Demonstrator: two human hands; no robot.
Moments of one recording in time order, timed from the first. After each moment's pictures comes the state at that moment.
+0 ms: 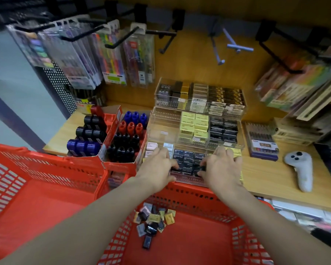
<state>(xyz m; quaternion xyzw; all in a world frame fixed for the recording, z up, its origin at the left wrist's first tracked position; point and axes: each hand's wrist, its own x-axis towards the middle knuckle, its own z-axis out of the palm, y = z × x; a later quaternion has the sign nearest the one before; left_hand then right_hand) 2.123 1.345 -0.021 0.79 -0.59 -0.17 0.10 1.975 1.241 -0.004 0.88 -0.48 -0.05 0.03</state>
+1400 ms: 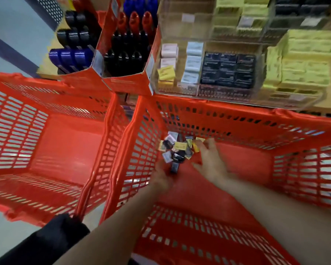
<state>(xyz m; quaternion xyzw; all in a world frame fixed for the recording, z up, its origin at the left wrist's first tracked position) 2.055 1.482 -0.226 0.82 -0.17 -0.49 0.25 1.948 1.344 -0.242 0.86 -0.37 -0.10 -0.33</state>
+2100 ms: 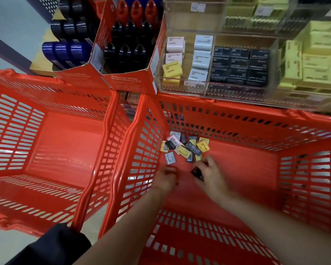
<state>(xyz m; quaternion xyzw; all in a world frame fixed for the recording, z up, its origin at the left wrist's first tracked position) 2.049 1.480 -0.259 0.80 0.08 -0.49 0.34 1.929 1.378 -0.269 0.87 -0.34 -0.11 -0.33</state>
